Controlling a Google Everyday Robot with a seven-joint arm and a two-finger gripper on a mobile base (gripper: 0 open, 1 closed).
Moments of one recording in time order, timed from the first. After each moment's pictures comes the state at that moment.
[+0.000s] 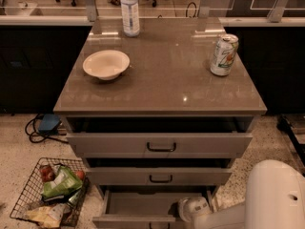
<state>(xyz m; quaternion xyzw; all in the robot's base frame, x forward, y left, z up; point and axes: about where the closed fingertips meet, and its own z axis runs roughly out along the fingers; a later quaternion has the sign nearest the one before) 0.486 -0.148 0.159 -0.66 0.71 -0.08 0.22</state>
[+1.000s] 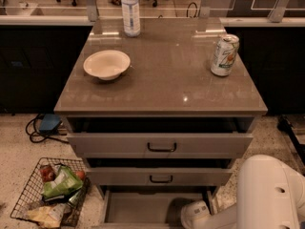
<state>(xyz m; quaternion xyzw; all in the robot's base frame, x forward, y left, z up) 0.447 -0.158 0.140 -0.66 0.73 -0.06 0.16</state>
